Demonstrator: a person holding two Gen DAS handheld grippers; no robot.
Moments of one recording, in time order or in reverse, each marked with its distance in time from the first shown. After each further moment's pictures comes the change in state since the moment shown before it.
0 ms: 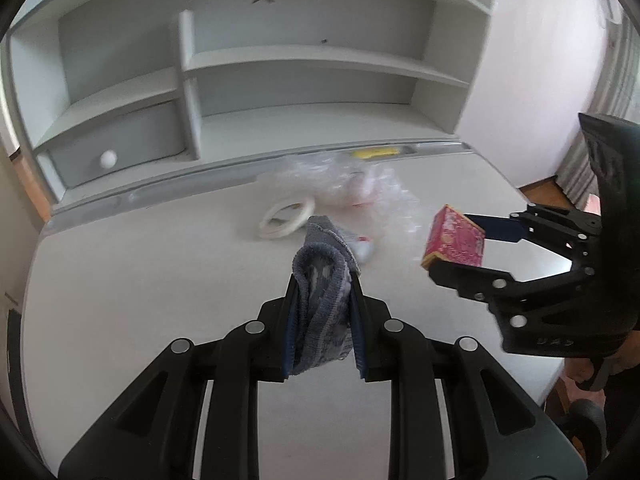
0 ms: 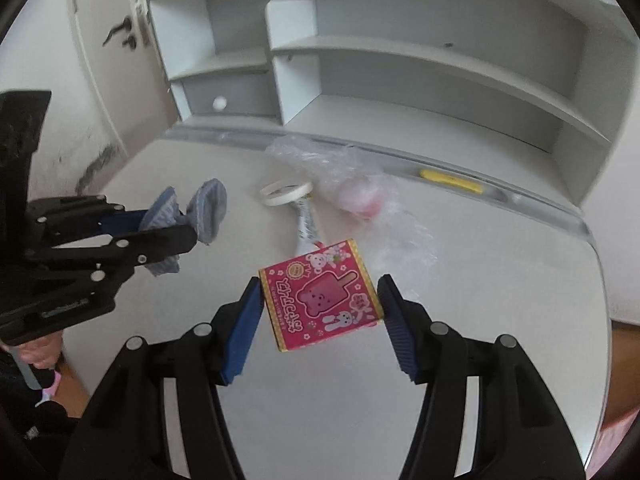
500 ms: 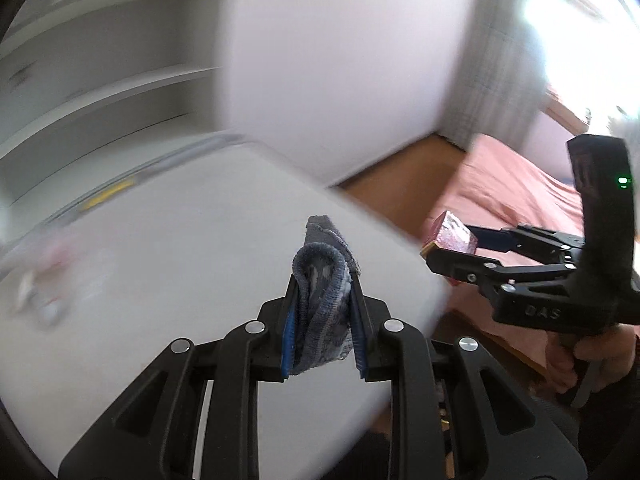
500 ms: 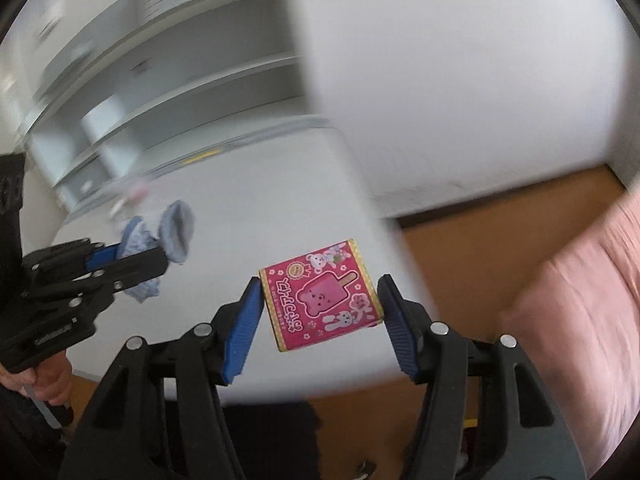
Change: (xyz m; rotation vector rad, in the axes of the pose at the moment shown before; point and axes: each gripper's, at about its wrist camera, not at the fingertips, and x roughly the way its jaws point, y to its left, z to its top) left arm 0.017 -0.269 -0.011 0.329 -0.014 -0.409; right arm -0.184 -0.162 -0.200 0.526 -0.117 -0.350
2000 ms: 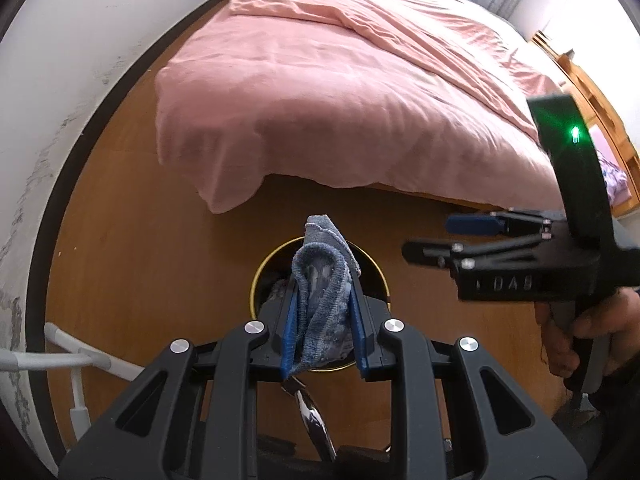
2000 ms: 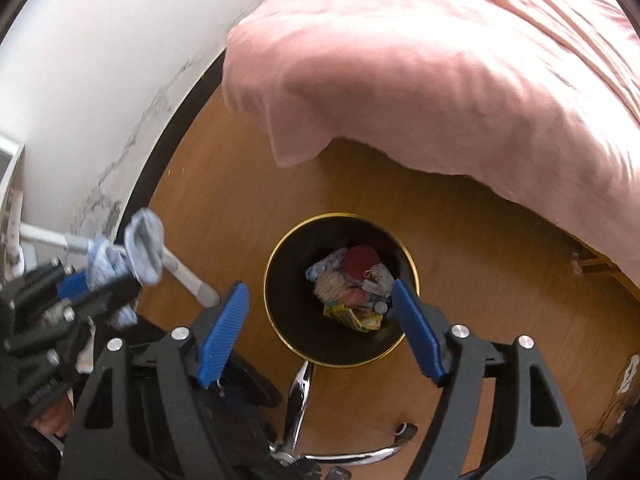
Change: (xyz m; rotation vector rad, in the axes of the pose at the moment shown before) left arm 0.249 -0.298 -0.114 0.465 0.521 -0.430; right arm -0.028 -0.298 -0.293 0.777 0.299 -0.330
